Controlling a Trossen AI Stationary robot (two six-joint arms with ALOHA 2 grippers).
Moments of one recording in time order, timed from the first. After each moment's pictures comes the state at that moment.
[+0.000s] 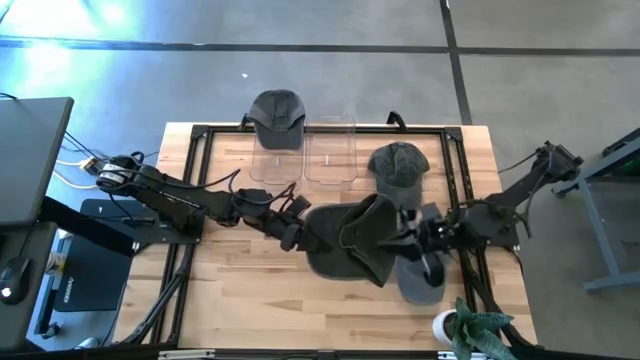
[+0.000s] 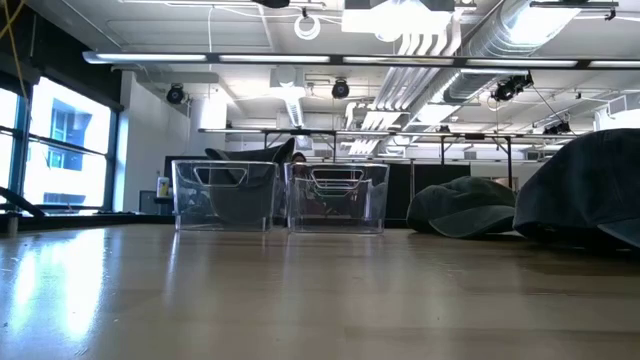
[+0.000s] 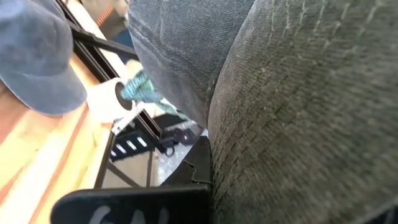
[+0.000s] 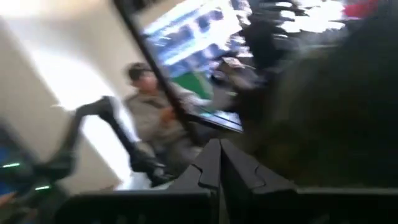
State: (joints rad) left arm -0.22 1.42 0.97 0.49 0.18 -1.21; right arm 0.59 1.05 0.90 0.22 0.44 0.47
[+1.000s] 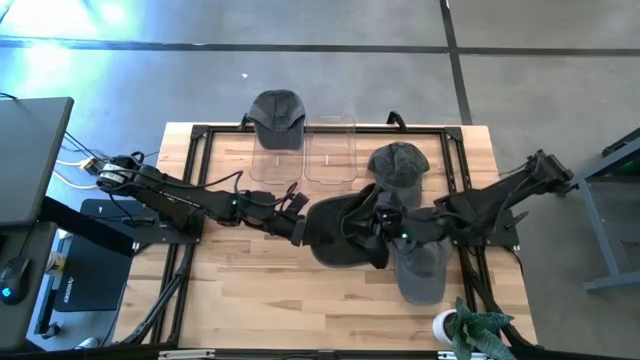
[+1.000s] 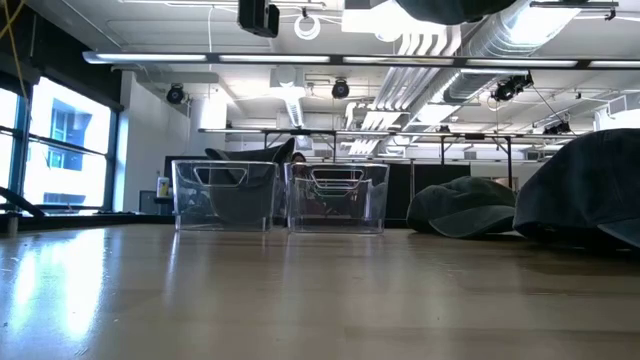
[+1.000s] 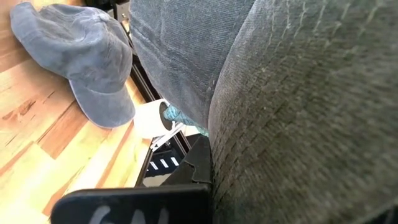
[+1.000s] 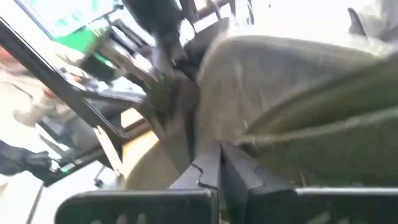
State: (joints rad) left arm -0.22 1.42 0.98 0.37 0.02 -1.24; right arm 0.43 1.32 1.23 -0.28 0.54 0.67
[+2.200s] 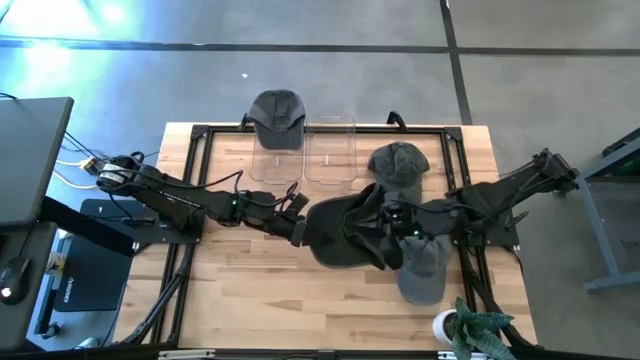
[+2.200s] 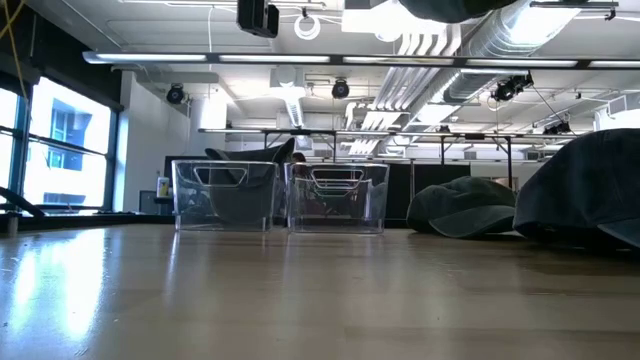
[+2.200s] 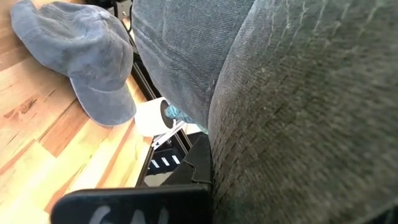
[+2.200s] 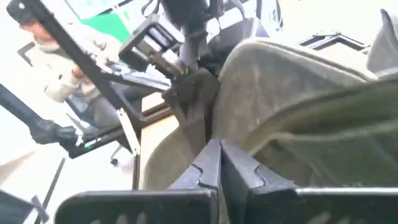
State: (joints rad) left arm -0.22 1.42 0.98 0.37 0.03 -1.24; right arm 0.41 1.25 1.23 -0.35 0.42 0.60
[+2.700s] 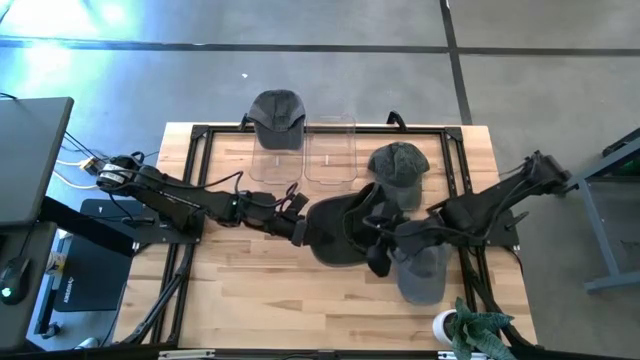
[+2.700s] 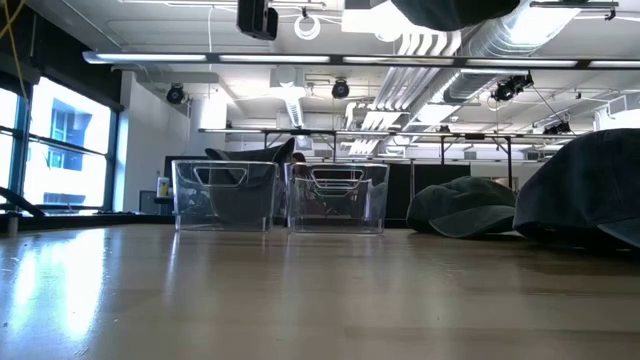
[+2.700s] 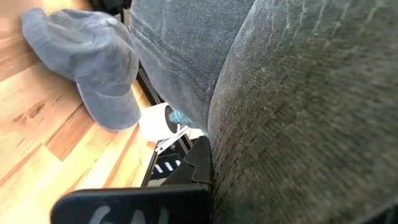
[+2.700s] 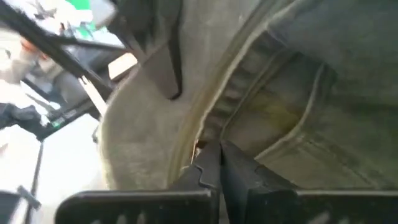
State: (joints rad) left arm -0.22 1.42 0.98 0.36 0.00 -1.24; right arm 0.45 1.35 1.23 -0.49 0.44 0.81
